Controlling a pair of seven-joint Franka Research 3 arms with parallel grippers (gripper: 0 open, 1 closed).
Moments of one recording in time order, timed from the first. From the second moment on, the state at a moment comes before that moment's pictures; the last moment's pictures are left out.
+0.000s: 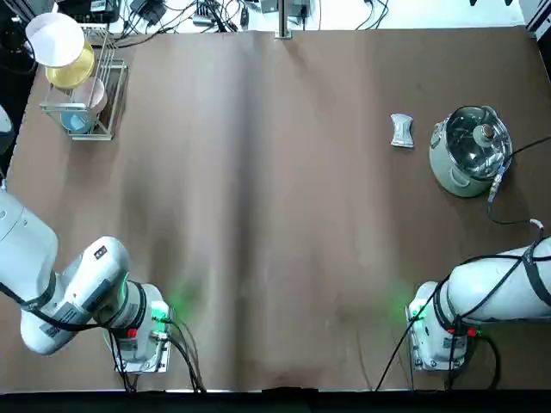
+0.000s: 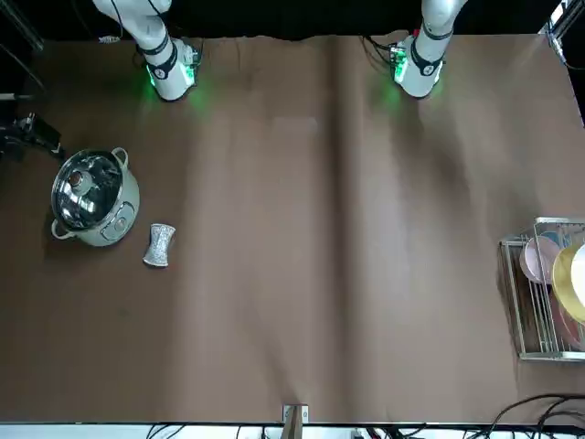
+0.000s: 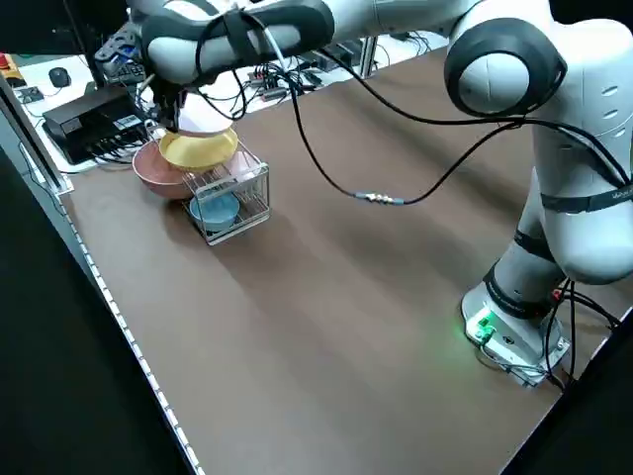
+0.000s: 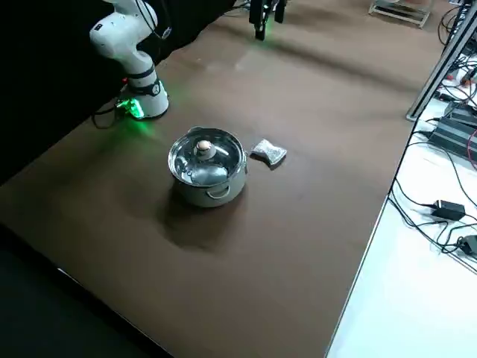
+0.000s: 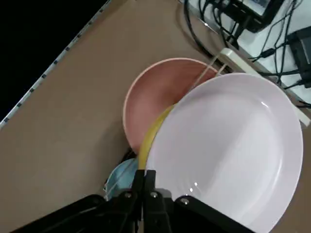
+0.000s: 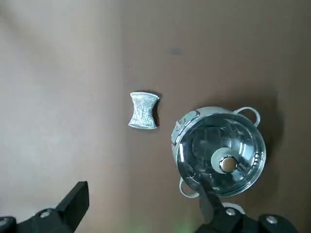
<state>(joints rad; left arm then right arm) 0.77 0.51 -0.23 -1.39 -0.04 2.13 -0.05 0.00 0.01 -0.04 -1.48 0.02 1.47 -0.01</state>
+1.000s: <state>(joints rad) 0.80 0.54 -0.24 -1.39 -0.04 2.13 -0.05 -0.07 0.01 -0.04 -1.48 0.09 1.48 -0.01</state>
